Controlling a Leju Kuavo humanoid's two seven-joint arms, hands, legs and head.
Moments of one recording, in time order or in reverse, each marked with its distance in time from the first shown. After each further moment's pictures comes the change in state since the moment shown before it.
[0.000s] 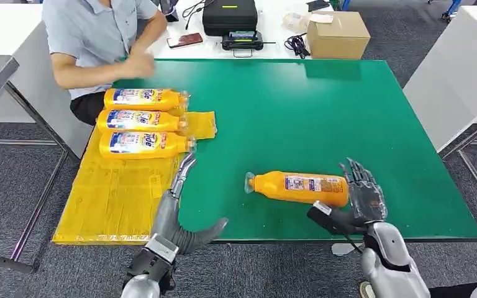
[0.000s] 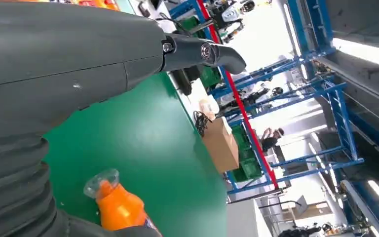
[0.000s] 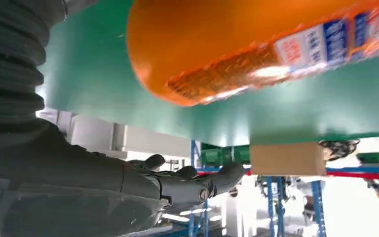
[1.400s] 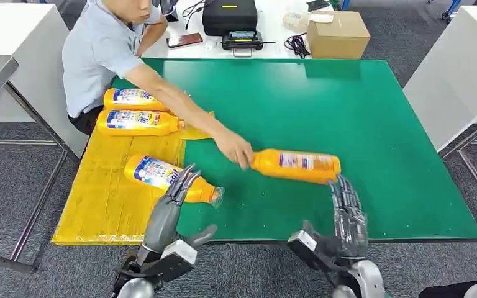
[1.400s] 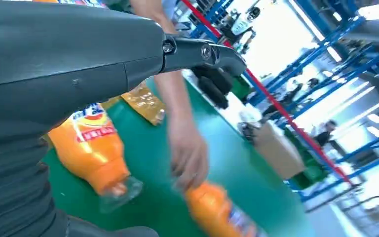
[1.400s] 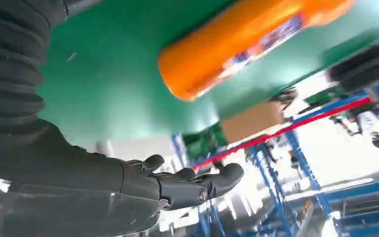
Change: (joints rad) left arm 0.037 0.046 0.069 0.015 -0.264 -0.007 0.063; right arm 0.305 0.179 -0.023 -0.348 -0.029 -0.193 -0.062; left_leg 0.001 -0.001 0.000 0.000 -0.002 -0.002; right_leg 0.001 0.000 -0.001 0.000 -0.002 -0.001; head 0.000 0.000
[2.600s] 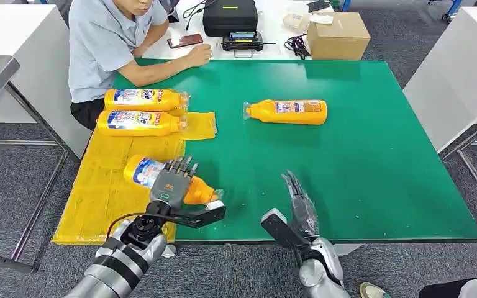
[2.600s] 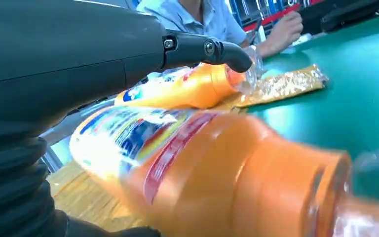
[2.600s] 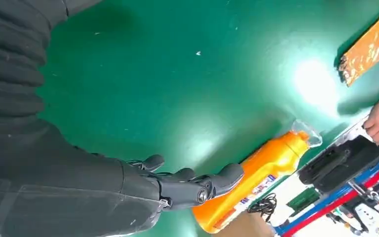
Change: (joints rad) left arm -0.406 -0.012 -0.019 0.542 -0.897 -0.218 0.594; right arm -0.235 0.144 0.070 0.349 -0.329 0.249 -0.127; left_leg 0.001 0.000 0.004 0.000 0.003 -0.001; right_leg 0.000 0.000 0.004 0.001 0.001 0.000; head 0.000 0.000
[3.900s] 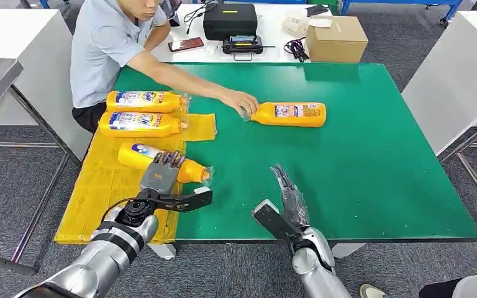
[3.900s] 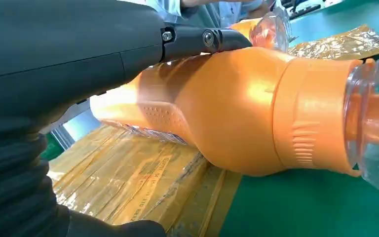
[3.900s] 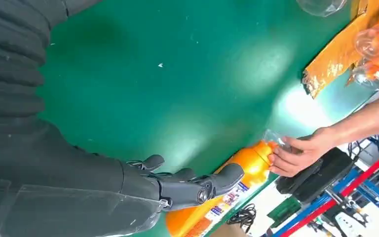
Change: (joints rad) left arm -0.180 -0.032 0.124 0.393 0.045 0.045 -0.067; right arm -0.094 0.008 0.057 0.097 -0.067 0.024 -0.023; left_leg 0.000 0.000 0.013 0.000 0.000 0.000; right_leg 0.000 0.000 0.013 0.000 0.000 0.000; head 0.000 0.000
